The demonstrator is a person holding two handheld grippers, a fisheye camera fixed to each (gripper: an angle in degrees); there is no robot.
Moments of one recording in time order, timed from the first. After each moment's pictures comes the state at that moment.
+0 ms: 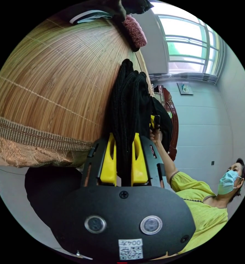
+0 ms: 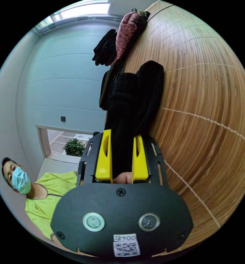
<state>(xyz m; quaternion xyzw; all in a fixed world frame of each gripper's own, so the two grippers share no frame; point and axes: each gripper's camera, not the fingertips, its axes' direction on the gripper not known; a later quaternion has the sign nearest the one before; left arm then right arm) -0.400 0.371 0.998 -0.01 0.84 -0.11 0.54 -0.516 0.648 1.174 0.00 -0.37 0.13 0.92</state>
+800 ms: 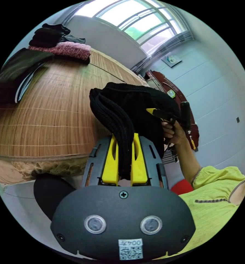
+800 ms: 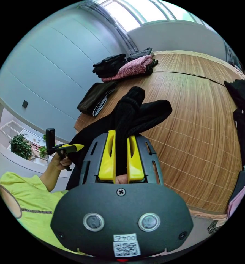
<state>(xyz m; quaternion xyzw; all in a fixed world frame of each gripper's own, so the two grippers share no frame) -0.441 0.389 0.801 0.16 0.74 -0.02 0.65 -0.695 0.614 0.979 0.09 -0.03 0.07 0.99</state>
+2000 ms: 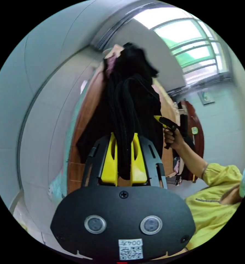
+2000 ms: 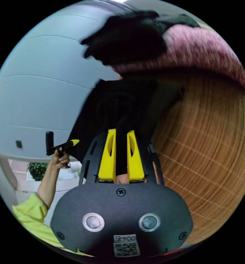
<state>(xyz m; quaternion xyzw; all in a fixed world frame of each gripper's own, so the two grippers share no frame) -0.780 0.131 1.247 -0.01 0.69 -0.14 0.71 -0.797 -0.050 1.292 -0.02 -0.16 0.12 0.98</state>
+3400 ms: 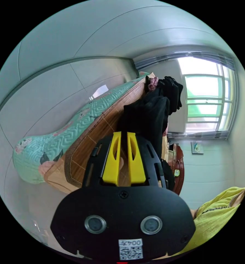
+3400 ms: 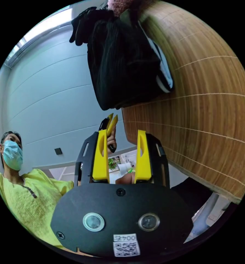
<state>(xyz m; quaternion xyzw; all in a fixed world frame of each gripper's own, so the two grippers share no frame) -0.743 0.308 1.435 -0.02 0.72 -0.37 0.58 -0.878 0.224 1.338 -0.02 -0.38 0.31 0.87</state>
